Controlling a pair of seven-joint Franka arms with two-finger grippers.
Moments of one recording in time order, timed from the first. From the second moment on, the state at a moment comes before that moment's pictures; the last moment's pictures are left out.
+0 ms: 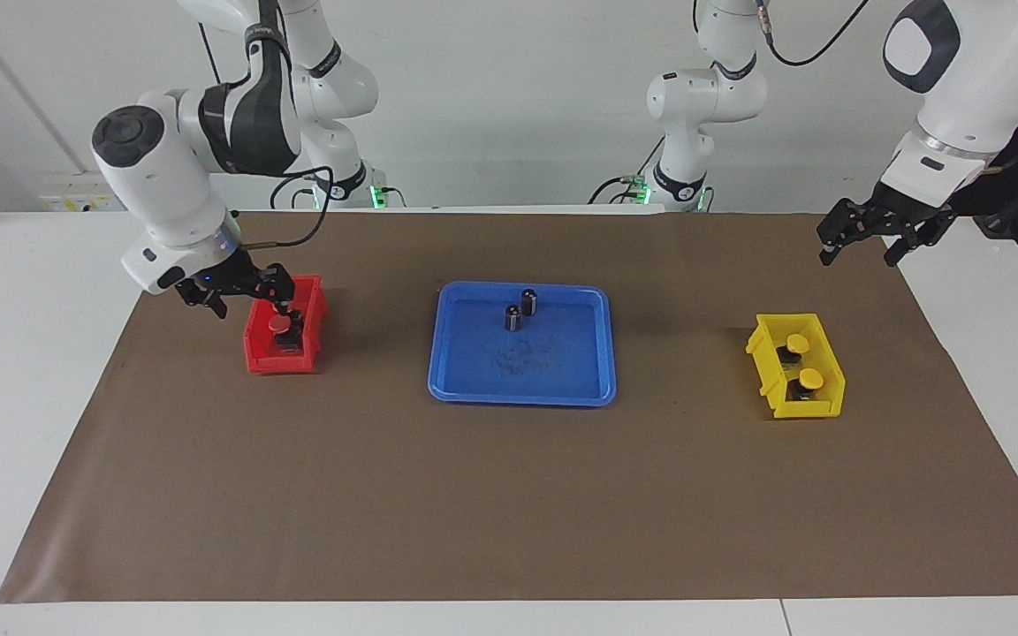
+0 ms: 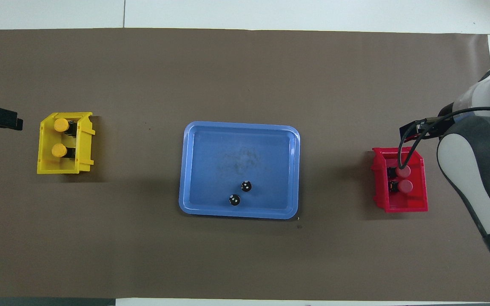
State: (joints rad) left arm -0.05 -0.03 0.03 -1.67 -0.01 1.67 0.10; right arm 0.08 0.04 -0.11 -1.98 0.00 1.95 -0.04
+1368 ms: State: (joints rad) left arm -0.05 -0.03 0.03 -1.67 -0.01 1.67 0.10; right arm 0.06 -0.03 -0.11 -2.33 0.00 2.25 -0.12
